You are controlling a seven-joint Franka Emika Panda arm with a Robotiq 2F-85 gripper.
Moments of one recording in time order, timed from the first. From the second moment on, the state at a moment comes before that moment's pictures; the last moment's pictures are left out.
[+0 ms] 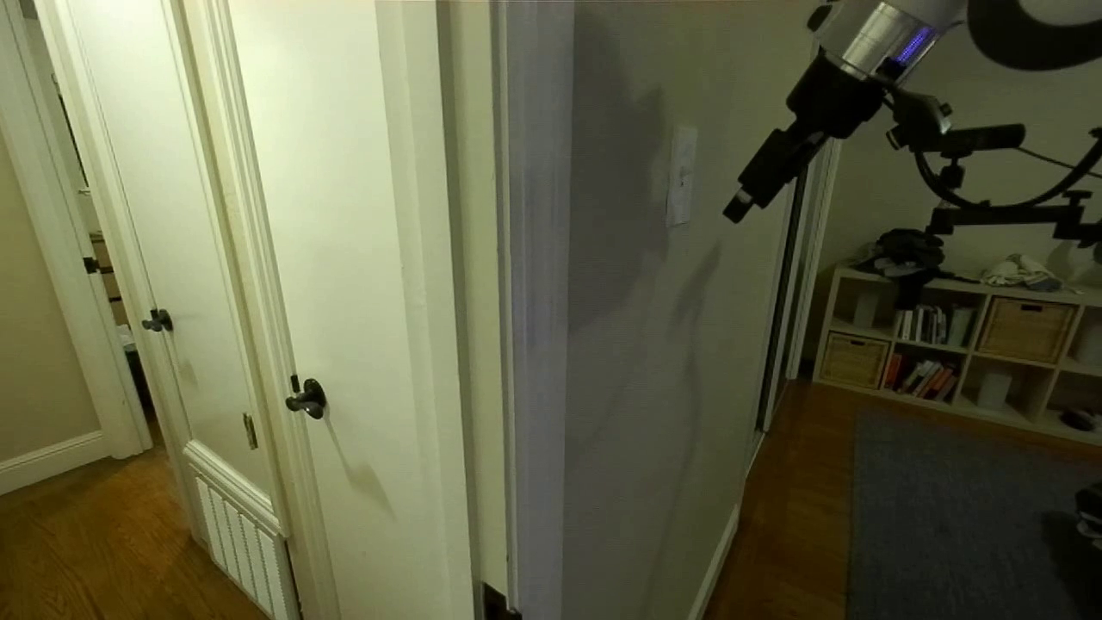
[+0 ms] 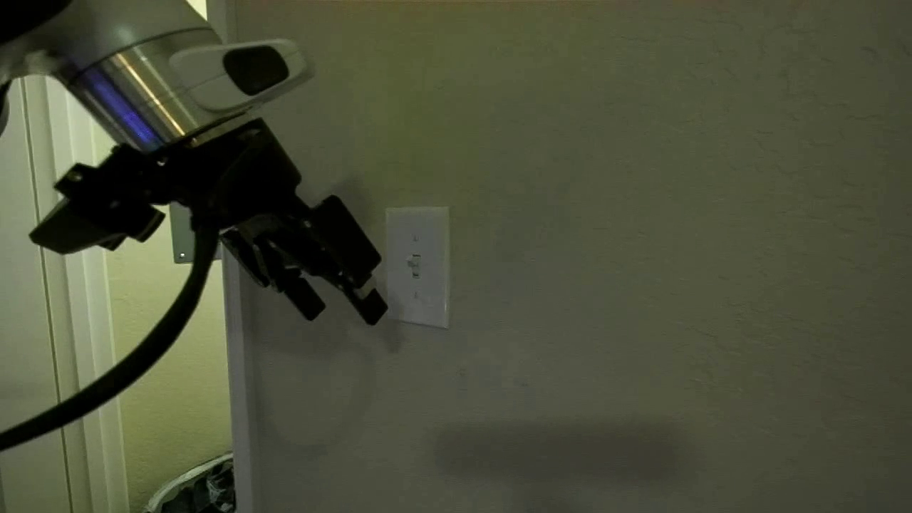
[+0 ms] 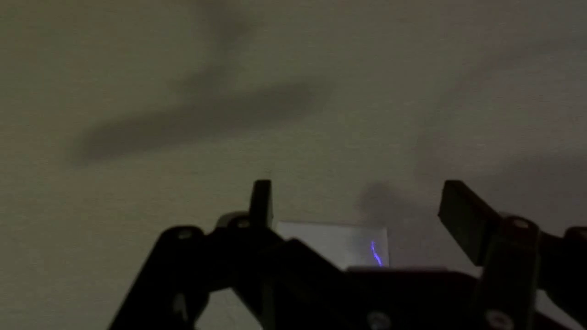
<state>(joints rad) -0.12 -0.13 0.03 -2.39 -0.19 2.88 0.02</state>
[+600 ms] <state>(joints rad) -0.14 -0.10 0.03 -2.26 -0.28 2.88 0.07</state>
